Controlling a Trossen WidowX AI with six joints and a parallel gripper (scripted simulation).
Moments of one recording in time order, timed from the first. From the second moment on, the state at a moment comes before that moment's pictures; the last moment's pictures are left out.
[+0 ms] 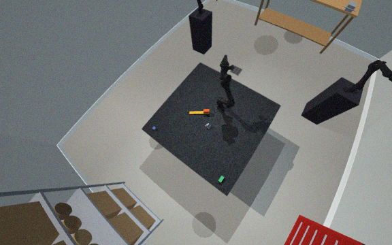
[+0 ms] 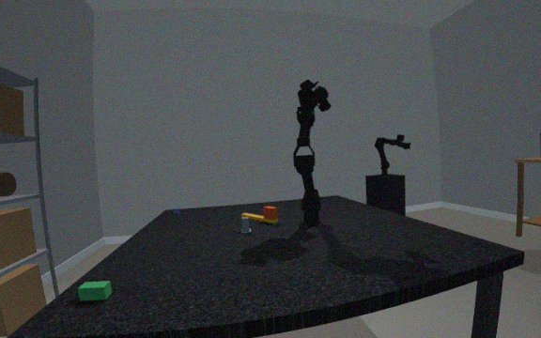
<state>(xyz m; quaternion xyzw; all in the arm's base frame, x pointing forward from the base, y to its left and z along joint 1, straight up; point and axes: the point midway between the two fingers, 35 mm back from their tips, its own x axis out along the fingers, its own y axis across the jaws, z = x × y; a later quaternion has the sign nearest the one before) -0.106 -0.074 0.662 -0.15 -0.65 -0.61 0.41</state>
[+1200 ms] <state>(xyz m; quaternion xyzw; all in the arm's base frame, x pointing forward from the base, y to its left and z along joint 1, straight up) -0.022 -0.305 0.512 0.20 -0.33 -0.70 0.60</state>
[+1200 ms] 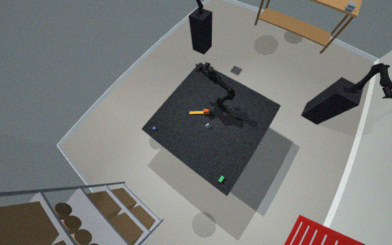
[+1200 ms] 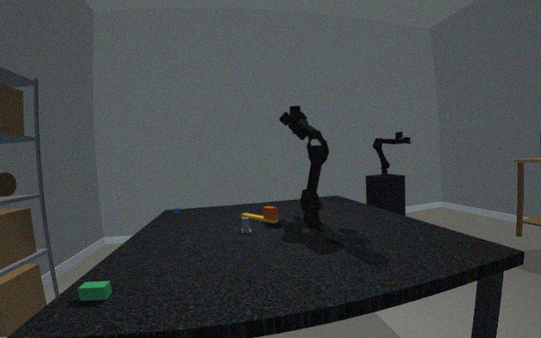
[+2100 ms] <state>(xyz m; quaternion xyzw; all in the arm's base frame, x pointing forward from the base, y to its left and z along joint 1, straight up) 0.135 -0.327 0.342 0.35 0.08 -0.62 0.70</state>
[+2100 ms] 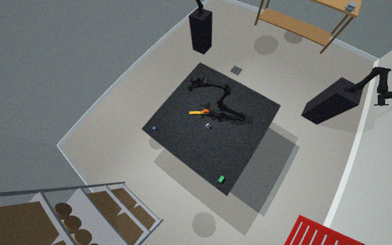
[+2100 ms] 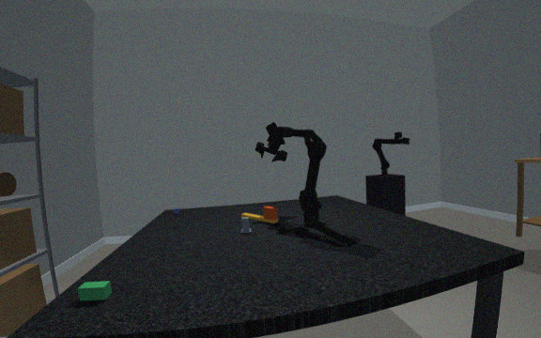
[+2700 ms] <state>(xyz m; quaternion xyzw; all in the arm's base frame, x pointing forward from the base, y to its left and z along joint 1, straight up) 0.211 -0.255 0.243 0.37 0.36 -0.49 0.70</state>
